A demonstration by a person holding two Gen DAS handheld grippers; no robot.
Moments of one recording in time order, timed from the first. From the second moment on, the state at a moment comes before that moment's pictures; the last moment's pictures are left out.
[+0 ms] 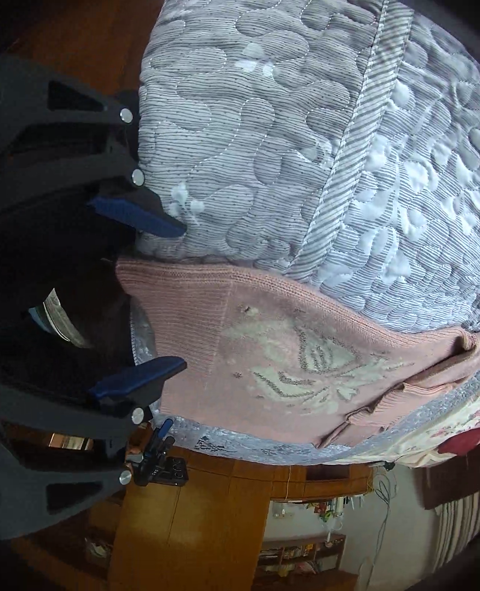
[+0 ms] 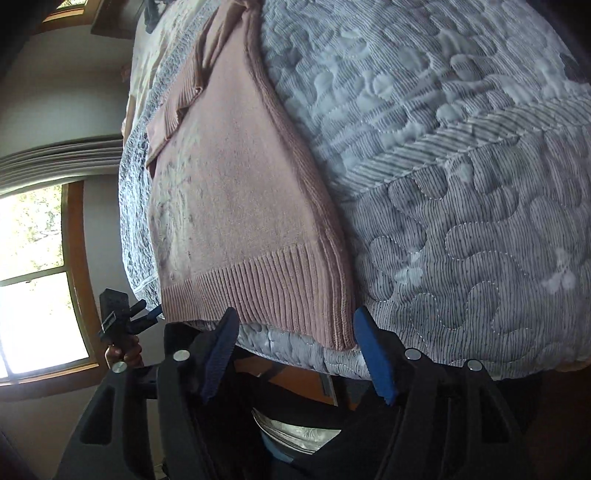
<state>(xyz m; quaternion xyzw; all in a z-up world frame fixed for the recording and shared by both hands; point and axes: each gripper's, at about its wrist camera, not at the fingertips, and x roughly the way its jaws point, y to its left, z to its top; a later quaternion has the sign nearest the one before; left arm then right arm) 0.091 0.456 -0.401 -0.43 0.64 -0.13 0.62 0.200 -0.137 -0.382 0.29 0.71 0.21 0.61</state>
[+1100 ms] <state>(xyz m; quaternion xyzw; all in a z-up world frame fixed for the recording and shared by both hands) 0.070 0.456 -0.369 -0.54 0.56 -0.14 0.61 0.200 -0.149 -0.349 0.40 0.63 0.27 0.61</state>
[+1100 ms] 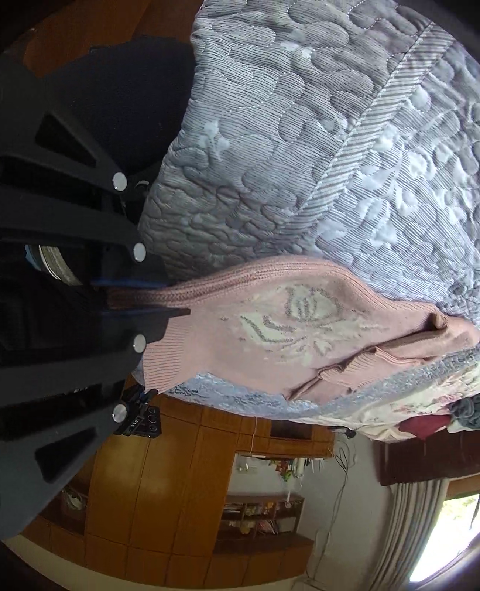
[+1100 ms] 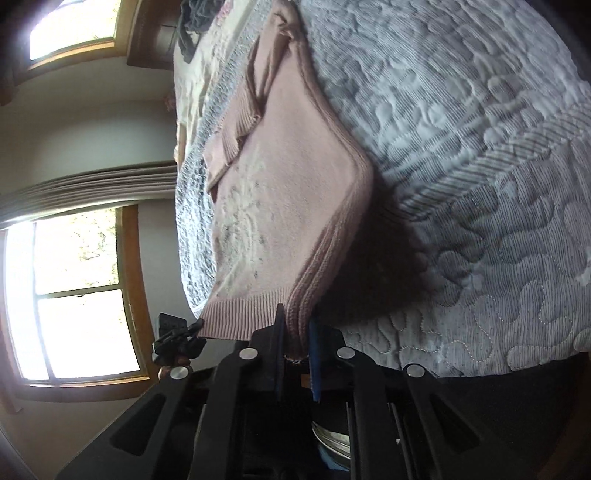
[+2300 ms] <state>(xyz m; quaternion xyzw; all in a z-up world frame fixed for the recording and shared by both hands) 0.274 0.508 -0.390 -0.55 0.52 -0.09 0.65 0.435 -0.126 -0.348 0.35 0.61 0.23 0.67</state>
